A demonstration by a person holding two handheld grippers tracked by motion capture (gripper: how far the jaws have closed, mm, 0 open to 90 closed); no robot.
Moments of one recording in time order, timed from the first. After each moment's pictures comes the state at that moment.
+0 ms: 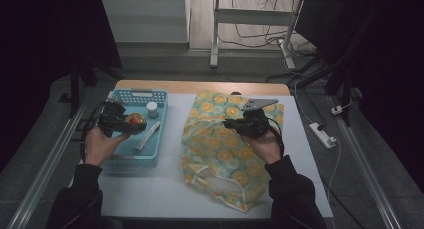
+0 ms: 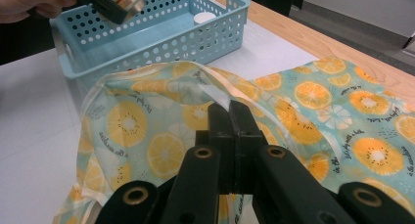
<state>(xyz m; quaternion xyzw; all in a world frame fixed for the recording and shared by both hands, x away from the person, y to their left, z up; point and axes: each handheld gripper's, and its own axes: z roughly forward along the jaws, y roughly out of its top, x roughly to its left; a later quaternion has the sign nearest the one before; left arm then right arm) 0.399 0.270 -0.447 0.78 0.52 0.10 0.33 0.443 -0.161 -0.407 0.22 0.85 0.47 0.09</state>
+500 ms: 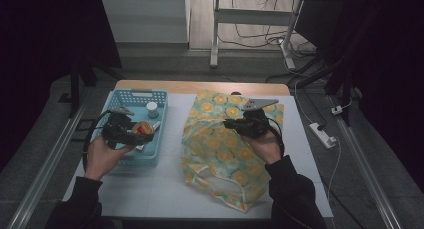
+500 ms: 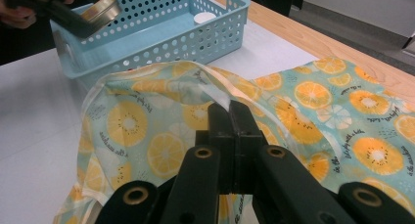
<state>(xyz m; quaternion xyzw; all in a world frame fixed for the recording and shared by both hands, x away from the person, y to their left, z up) 0.363 0.239 -0.437 0.80 0.46 0.09 0.36 0.443 -0.161 -0.407 0.22 0.85 0.47 0.09</state>
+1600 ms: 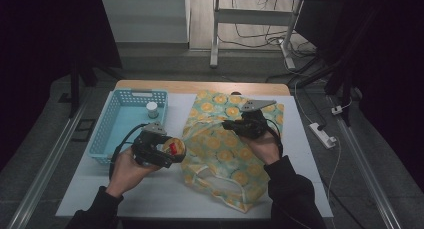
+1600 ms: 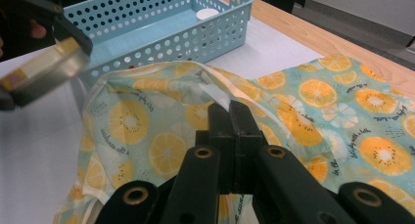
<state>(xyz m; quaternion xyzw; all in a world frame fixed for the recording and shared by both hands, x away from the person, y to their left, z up) 0.338 0.146 -0.432 0.85 0.34 0.05 0.39 0.443 -0.158 -0.411 0.22 0.85 0.47 0.08</state>
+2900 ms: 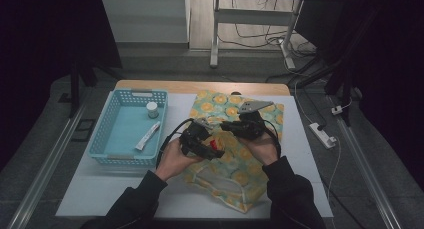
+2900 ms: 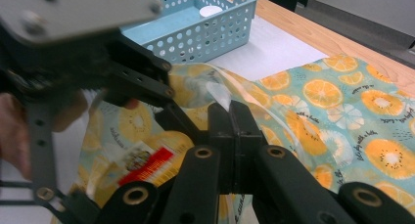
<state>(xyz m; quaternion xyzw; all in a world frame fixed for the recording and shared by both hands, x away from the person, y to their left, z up) 0.407 0.047 -0.462 0.87 0.31 0.00 0.39 0.441 -0.152 -0.415 0.21 0.86 0.46 0.08</state>
